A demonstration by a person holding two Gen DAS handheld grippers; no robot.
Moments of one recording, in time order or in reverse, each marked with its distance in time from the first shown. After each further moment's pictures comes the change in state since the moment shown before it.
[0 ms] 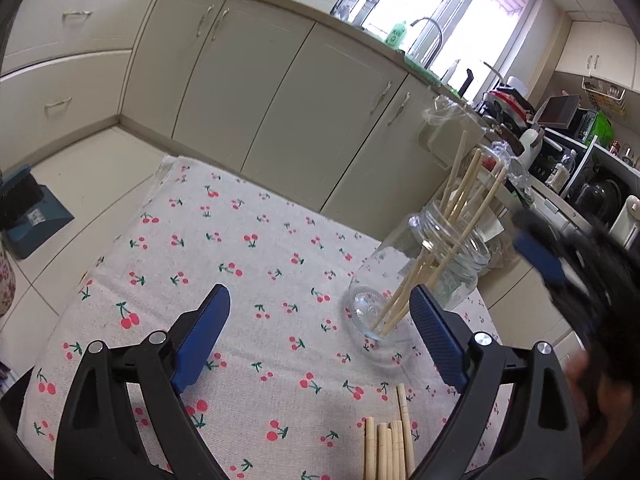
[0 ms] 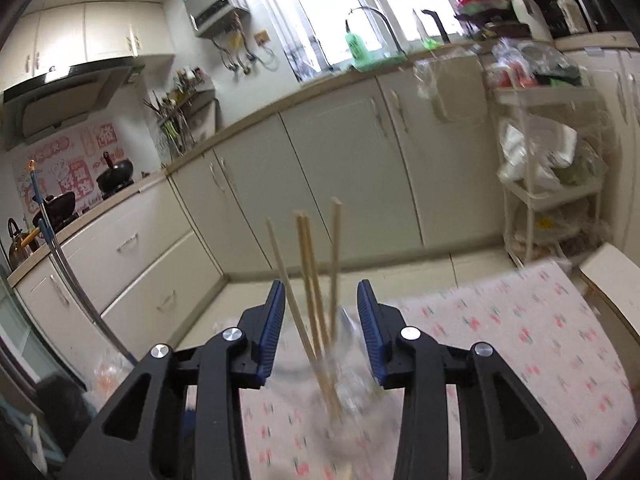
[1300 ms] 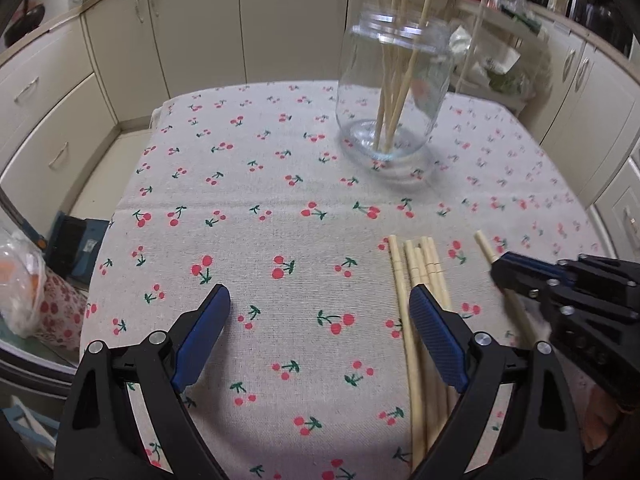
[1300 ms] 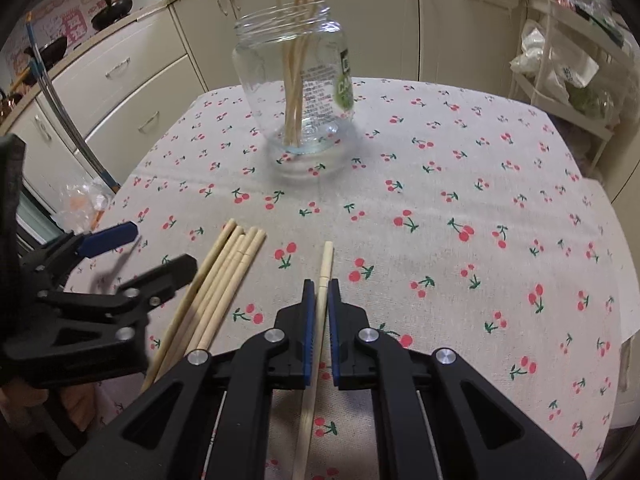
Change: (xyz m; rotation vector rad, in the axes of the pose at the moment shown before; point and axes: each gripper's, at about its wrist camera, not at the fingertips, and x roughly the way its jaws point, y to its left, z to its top) left arm -0.010 -0.046 -0.063 0.402 0.374 0.249; right arm 0.003 -0.020 -0.106 -0.205 0.502 -0.058
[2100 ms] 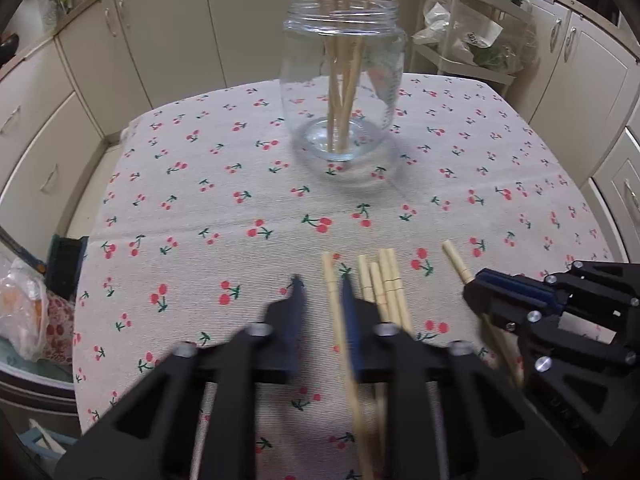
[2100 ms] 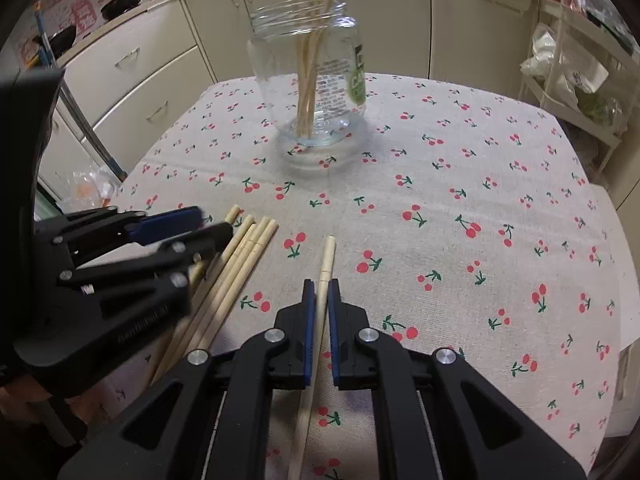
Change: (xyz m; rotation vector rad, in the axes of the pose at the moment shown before) left arm 0.005 -0.034 0.017 0.087 0.046 -0.022; right arm -0.002 0.009 -0.003 -0.063 0.025 -0.005
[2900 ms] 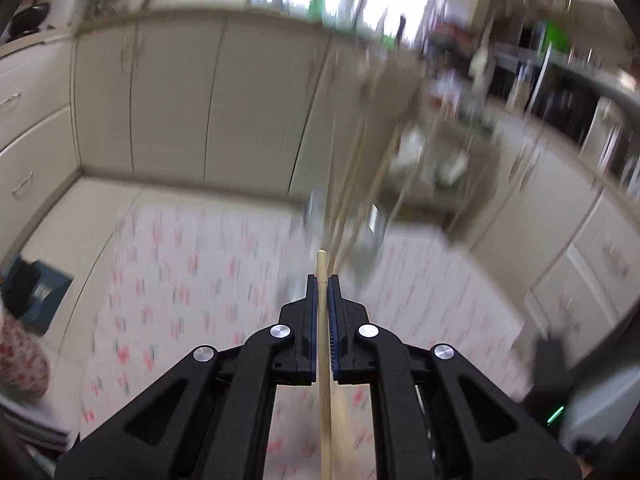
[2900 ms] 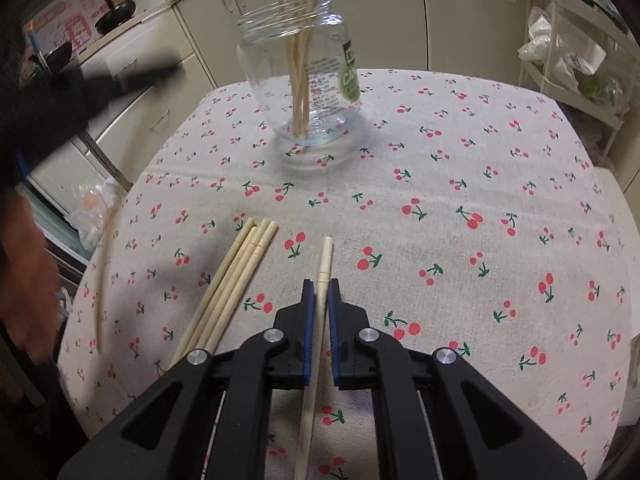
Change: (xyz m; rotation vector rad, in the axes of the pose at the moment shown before) left arm -0.082 0.049 0.059 -0.184 -0.415 -0.223; right arm -0.001 -0.014 0.001 0.084 0.005 0.064
